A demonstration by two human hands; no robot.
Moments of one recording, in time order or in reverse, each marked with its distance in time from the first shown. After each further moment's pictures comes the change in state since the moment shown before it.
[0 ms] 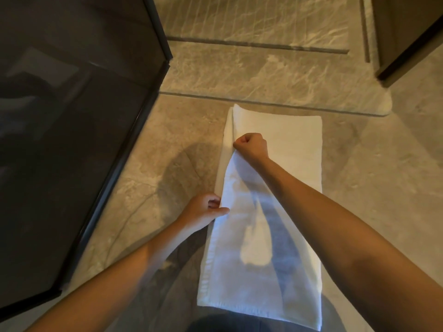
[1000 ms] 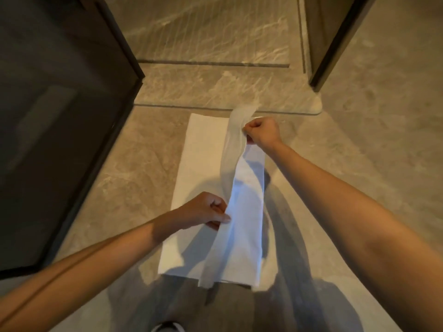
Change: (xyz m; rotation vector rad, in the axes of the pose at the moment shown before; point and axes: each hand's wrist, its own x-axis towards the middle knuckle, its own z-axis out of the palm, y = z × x) left_hand -0.069 0.105 0.093 -0.005 -0.304 -0.042; right_hand -0.048 0.025 -0.170 0.181 0.097 -0.070
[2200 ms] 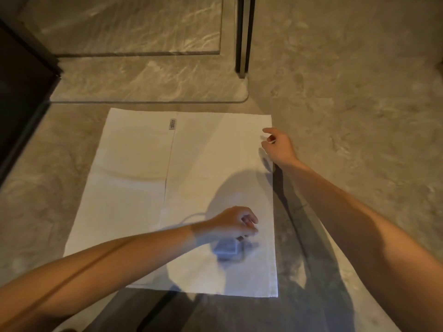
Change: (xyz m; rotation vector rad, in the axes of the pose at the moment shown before) left_hand 0.144 0.085 0.262 0.210 -0.137 0.031; right_hand 0.026 0.186 -0.241 -0.132 0.029 -0.054
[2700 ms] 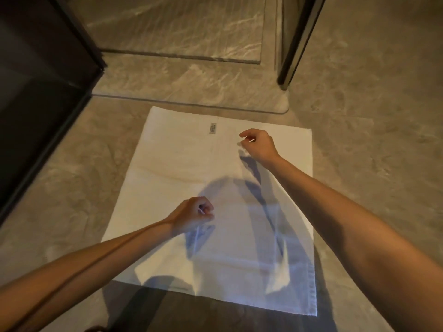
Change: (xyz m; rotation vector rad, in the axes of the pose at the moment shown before) left_hand -0.078 -0.116 -0.132 0.110 0.421 0.027; right_hand 0.000 -0.108 0.122 -0.084 -0.128 -0.127
